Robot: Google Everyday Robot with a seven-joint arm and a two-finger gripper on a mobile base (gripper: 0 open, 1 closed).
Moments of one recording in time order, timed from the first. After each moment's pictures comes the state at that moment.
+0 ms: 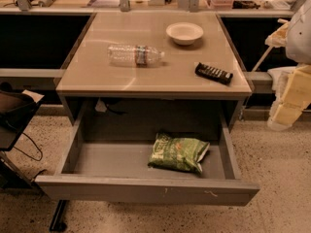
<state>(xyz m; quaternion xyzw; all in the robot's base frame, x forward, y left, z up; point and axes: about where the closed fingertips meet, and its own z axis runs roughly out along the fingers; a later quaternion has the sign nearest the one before) 0.438 -0.217 0.976 -0.60 0.78 -0.03 0.16</state>
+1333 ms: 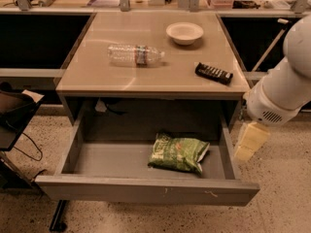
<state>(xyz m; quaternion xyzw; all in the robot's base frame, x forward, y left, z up) 0.461 -0.220 0.821 -0.55 0.82 0.01 0.14</state>
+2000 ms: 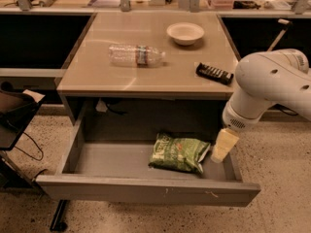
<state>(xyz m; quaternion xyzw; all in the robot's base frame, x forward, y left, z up) 0.512 -0.219 0.721 -0.50 0.86 -0.01 0.09</state>
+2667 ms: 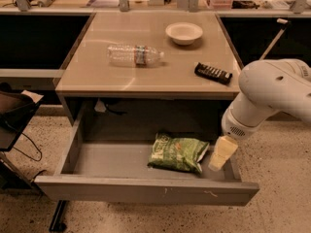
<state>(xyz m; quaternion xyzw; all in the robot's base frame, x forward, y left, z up) 0.494 -0.203 0.710 -0.51 0.85 0.03 0.10</state>
